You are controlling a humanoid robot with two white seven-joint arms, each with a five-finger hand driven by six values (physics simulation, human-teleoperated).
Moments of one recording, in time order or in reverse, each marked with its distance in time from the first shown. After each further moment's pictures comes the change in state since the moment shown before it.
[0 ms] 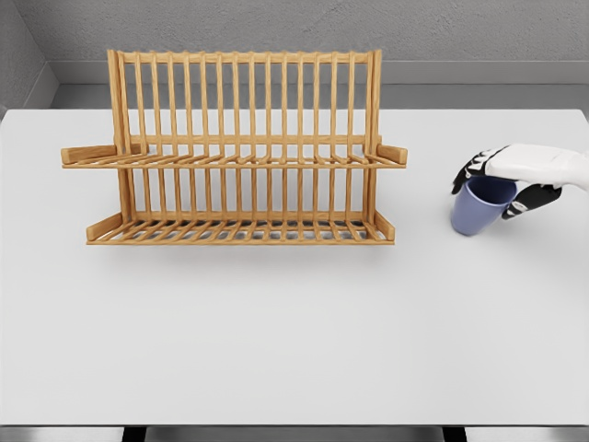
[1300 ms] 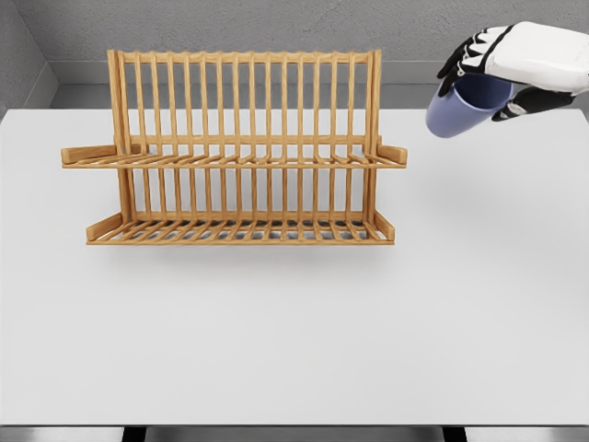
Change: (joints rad) left arm 0.000 0.000 0.000 0.000 0.000 0.000 0.000; right arm -0.115 0.036 -0.208 -0.225 0.022 -0.001 0.001
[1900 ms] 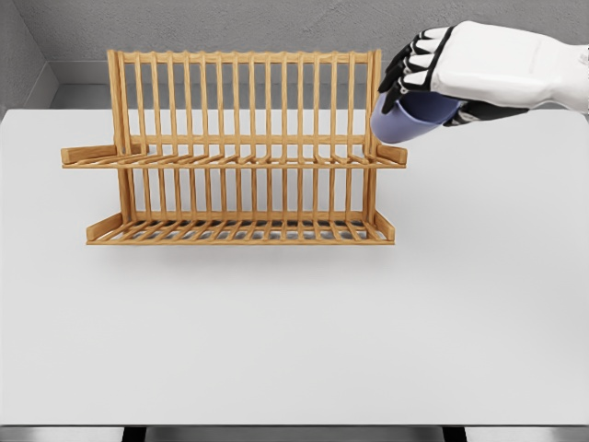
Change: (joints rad) left arm 0.000 0.000 0.000 0.000 0.000 0.000 0.000; right arm -0.011 0.035 0.000 -0.222 0.002 0.008 0.000
